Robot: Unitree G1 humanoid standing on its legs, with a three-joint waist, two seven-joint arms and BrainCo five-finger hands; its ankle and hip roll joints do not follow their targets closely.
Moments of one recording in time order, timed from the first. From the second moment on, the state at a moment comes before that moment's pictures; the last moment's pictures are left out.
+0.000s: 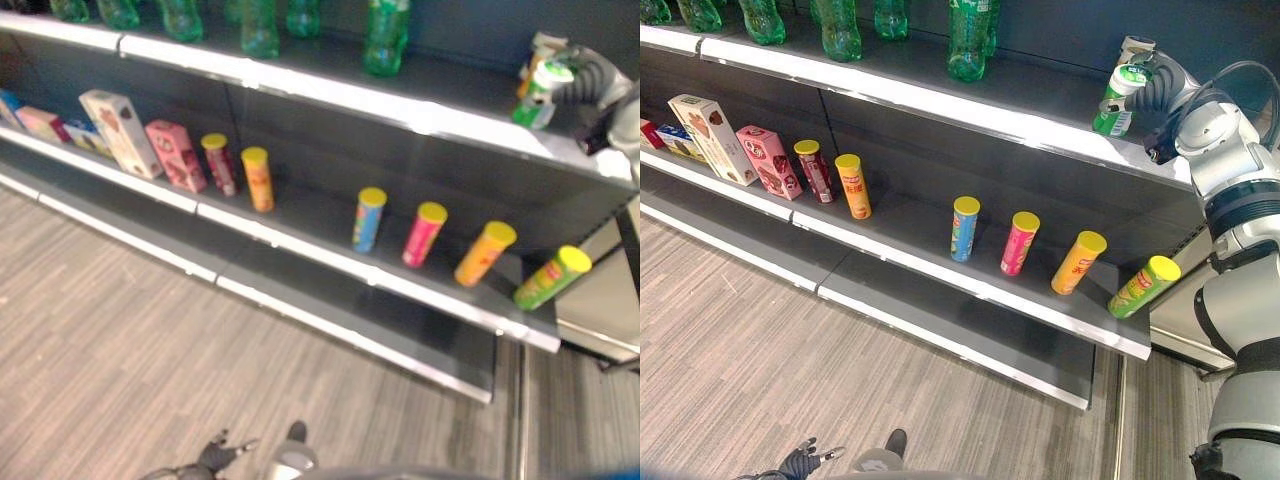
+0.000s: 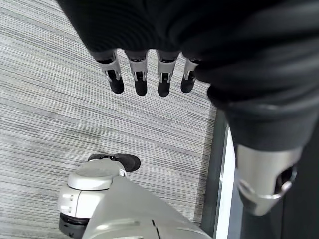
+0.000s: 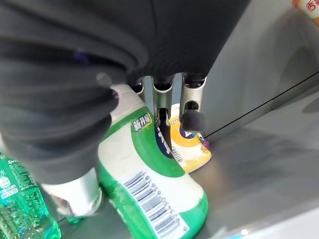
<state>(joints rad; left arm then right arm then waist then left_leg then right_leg) 0.11 0.32 -0.18 1.16 -0.14 -0.15 0.04 -1.35 -0.94 0.80 1.04 0.21 -0.10 0.10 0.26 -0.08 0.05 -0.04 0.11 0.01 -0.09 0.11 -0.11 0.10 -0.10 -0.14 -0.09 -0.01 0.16</state>
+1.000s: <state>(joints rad) 0.11 0.29 -0.11 1.15 -0.13 -0.13 0.06 -1.23 -1.21 0.44 0.40 0.22 -0.21 -0.13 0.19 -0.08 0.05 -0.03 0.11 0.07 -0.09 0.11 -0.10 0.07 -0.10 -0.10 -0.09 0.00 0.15</state>
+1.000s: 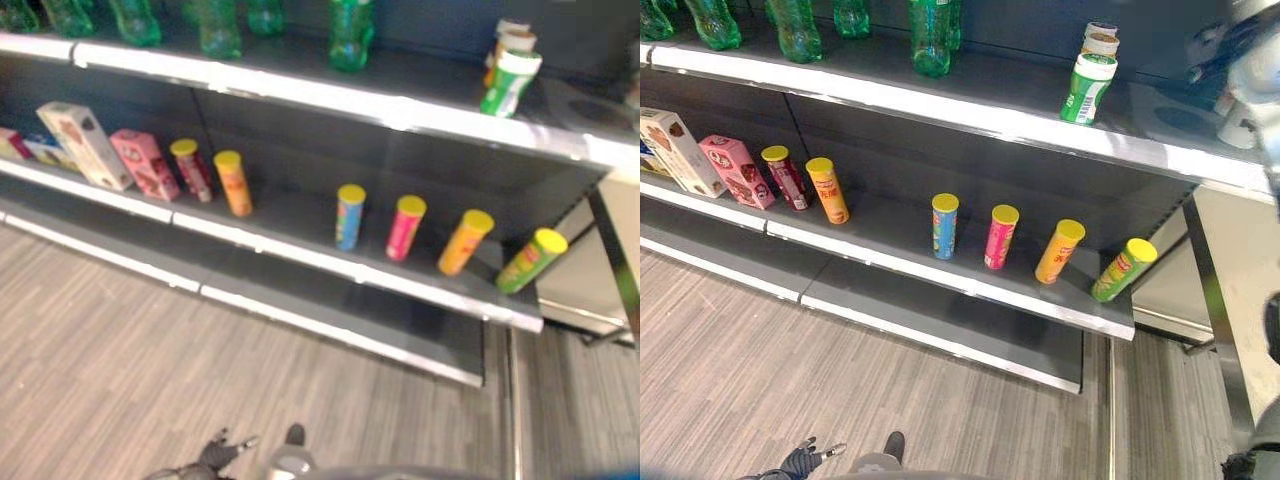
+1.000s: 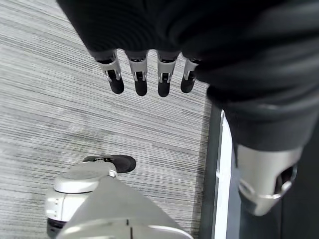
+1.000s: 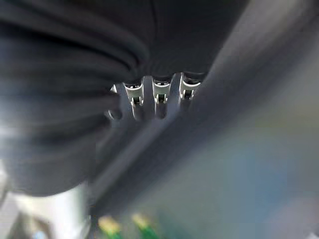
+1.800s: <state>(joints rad) 0.09 0.31 0.00 1.10 -0.04 -0.14 0.05 -0.06 -1.01 -0.61 -0.09 0.53 -0.34 -0.12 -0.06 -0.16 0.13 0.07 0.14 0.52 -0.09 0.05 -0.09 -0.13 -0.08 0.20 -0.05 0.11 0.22</state>
